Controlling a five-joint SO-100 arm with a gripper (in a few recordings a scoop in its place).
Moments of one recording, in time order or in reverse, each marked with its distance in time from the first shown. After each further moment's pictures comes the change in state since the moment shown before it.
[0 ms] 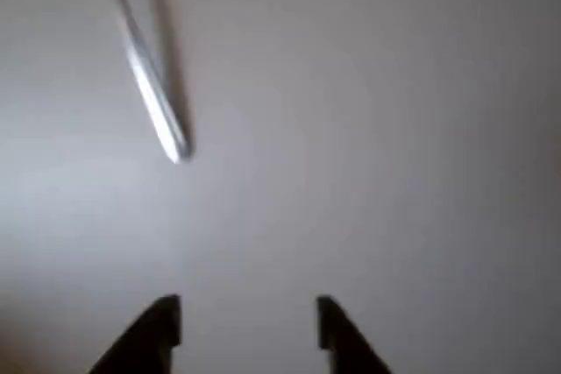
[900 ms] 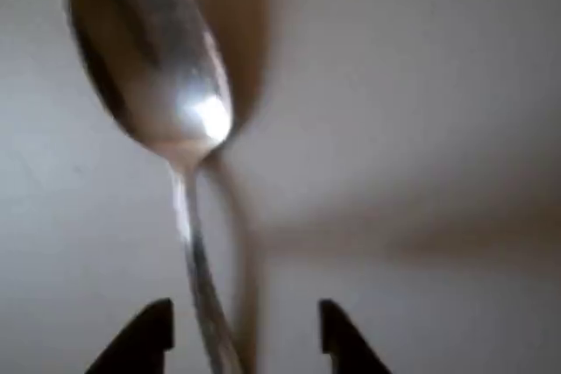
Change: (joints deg) arm 8.8 -69.0 -75.7 19.6 -17.7
